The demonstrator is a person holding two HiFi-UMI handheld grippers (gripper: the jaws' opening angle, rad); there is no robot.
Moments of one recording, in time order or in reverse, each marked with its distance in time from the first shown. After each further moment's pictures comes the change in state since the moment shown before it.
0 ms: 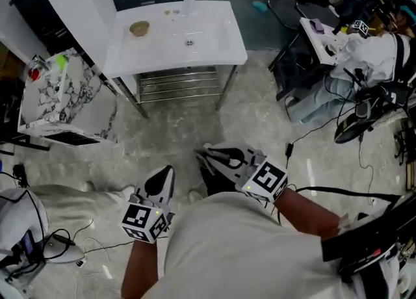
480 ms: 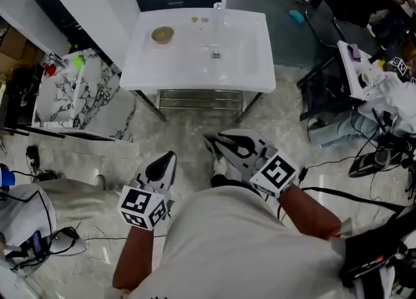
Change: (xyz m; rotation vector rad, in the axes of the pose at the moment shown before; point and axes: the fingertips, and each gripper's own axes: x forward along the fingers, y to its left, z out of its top) left arm 0.111 0.089 0.092 0.022 0.036 0.146; right arm 0.054 -0.171 0.056 -0.040 -0.125 0.057
